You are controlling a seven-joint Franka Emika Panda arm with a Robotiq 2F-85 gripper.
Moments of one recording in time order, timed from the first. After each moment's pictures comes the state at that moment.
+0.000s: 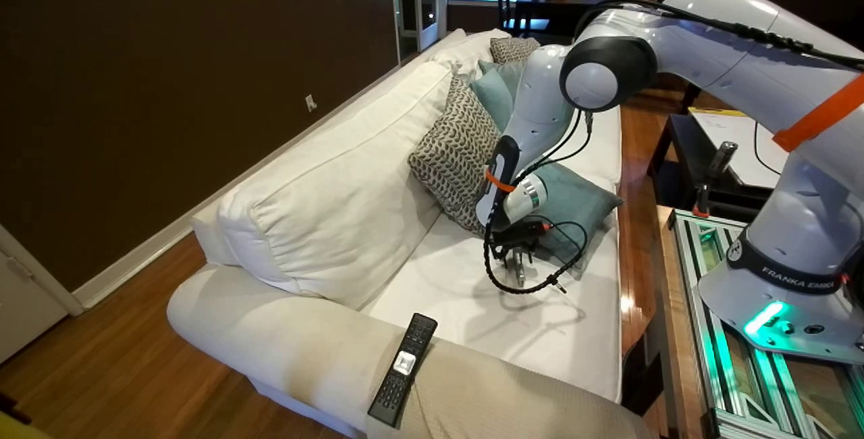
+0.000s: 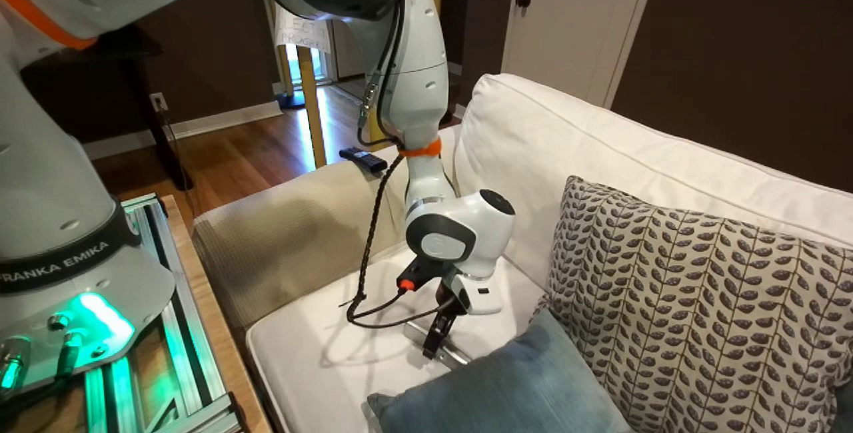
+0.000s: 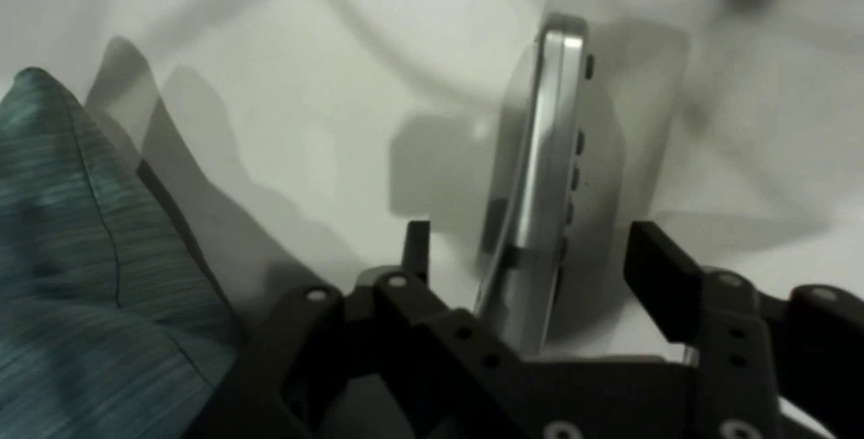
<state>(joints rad) -0.11 1.15 -0.22 -1.88 0.43 2.69 0.47</state>
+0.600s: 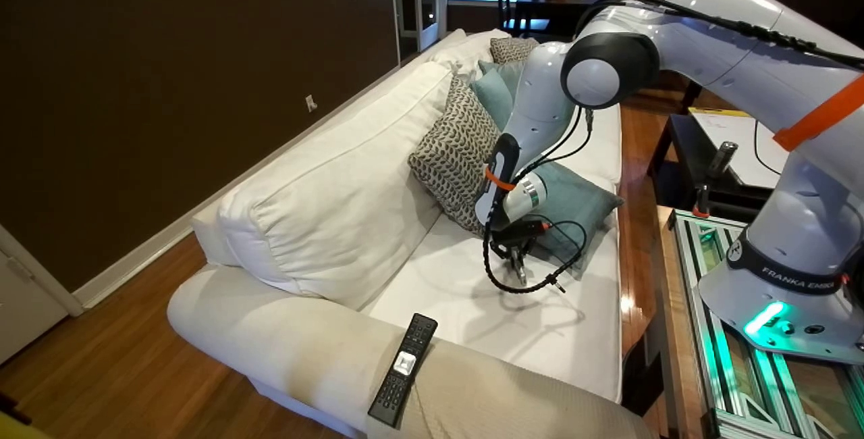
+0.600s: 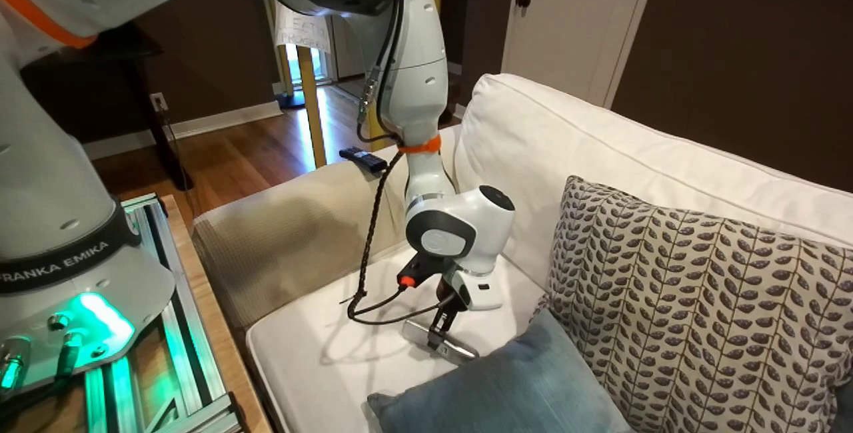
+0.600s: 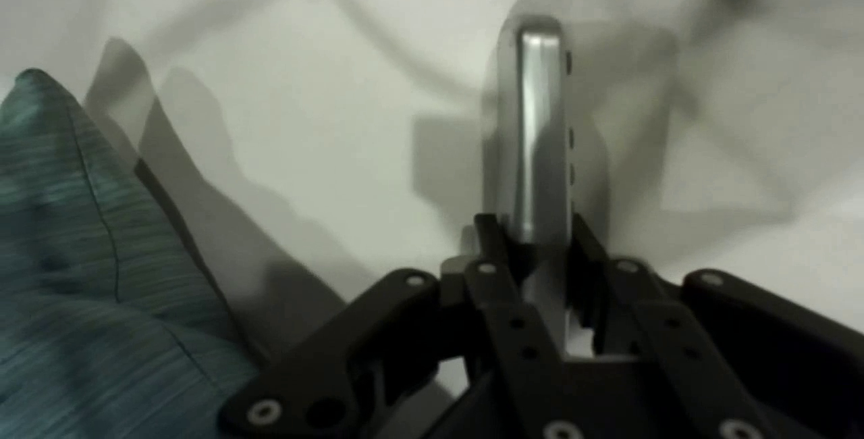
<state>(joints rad) -0.11 1.13 -0.22 -1.89 0.43 2.70 0.47</state>
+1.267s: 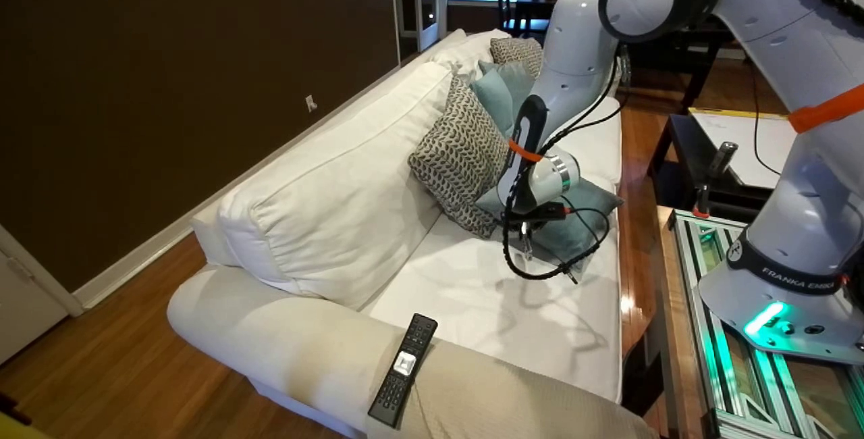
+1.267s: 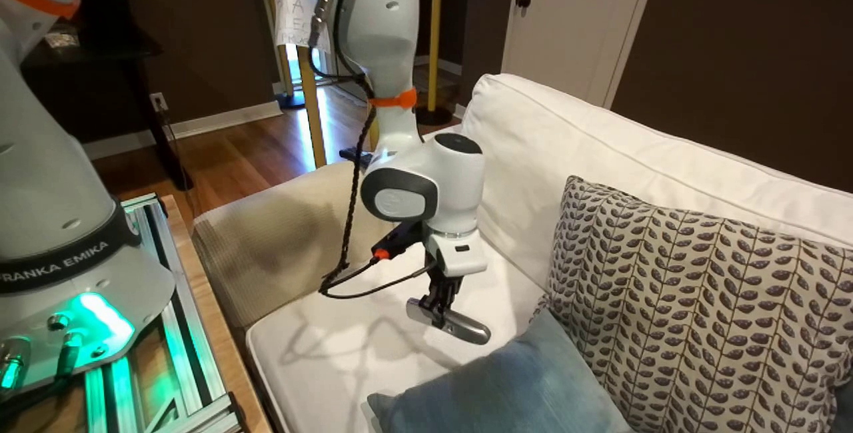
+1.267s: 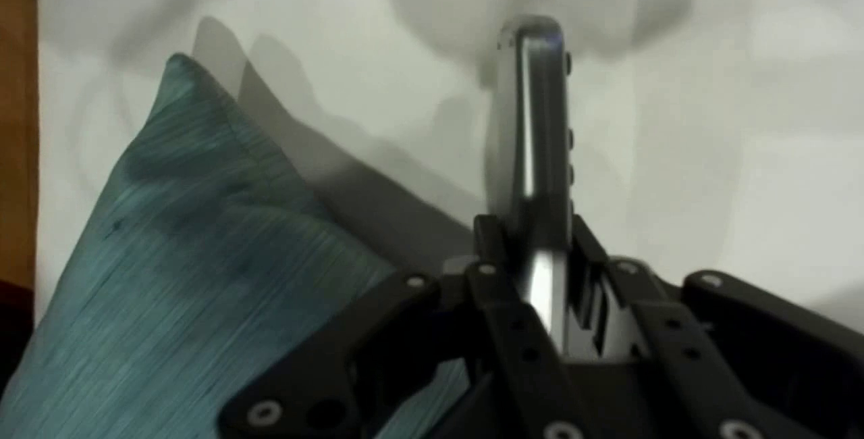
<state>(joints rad) -0.08 0.82 -0.22 -2.29 0.48 3.03 0.49</state>
